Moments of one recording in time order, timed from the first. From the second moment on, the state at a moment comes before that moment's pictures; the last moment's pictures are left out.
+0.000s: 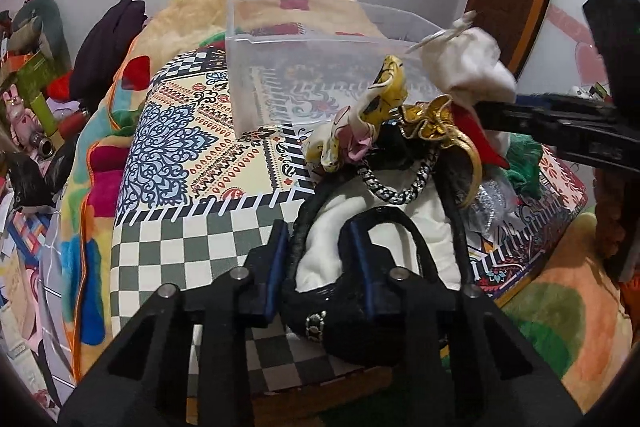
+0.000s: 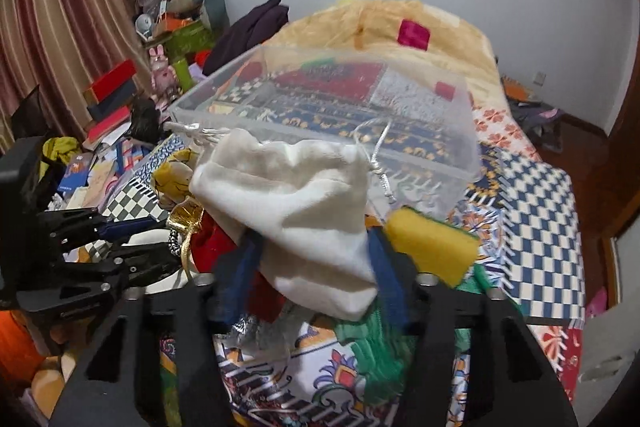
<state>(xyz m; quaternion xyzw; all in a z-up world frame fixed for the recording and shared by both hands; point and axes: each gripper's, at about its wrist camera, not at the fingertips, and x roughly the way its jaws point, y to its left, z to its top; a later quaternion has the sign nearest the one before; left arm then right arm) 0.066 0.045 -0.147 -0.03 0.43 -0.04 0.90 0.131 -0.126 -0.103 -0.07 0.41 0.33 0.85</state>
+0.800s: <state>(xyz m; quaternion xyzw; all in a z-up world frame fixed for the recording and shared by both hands) 0.036 0.058 -0.020 -0.02 0.30 -0.03 0.95 0.106 -0.162 -0.044 -0.01 0.32 0.33 0.89</state>
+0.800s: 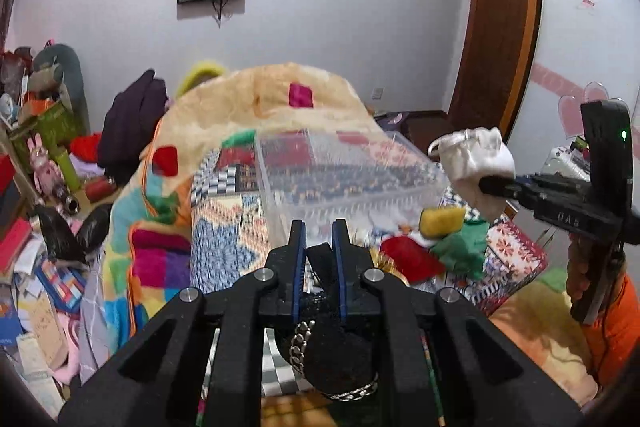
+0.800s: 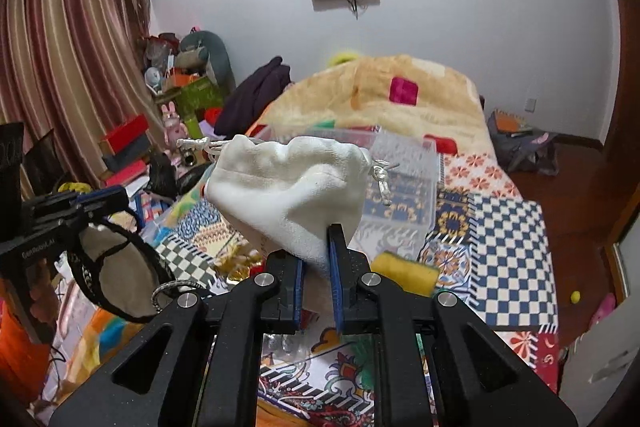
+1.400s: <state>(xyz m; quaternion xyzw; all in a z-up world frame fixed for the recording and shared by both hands) 0.131 0.055 0.033 -0.01 0.23 -0.03 0.97 0.146 -0.157 -0.032 -0.02 0.31 0.32 0.90</state>
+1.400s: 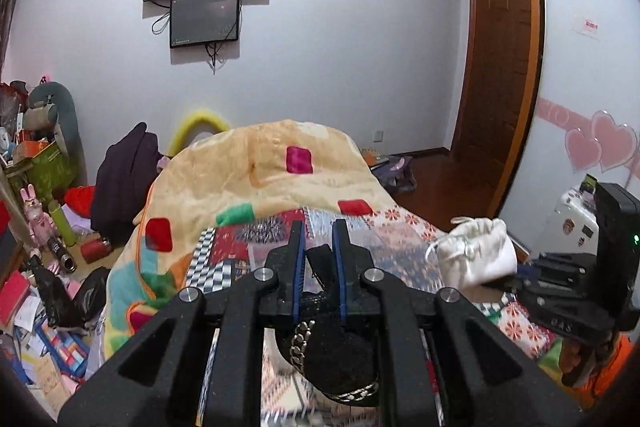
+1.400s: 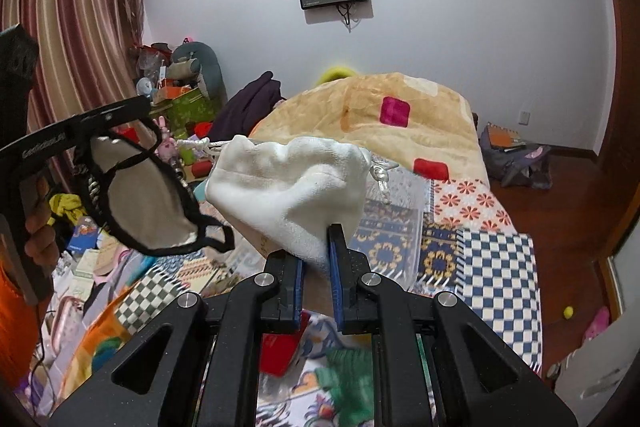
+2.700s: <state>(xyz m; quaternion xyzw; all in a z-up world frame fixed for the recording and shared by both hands) 0.151 0.041 -0.051 0.03 0.34 -0.03 0.94 0.176 -0.159 -0.053 -0.03 0.35 0.28 0.89</state>
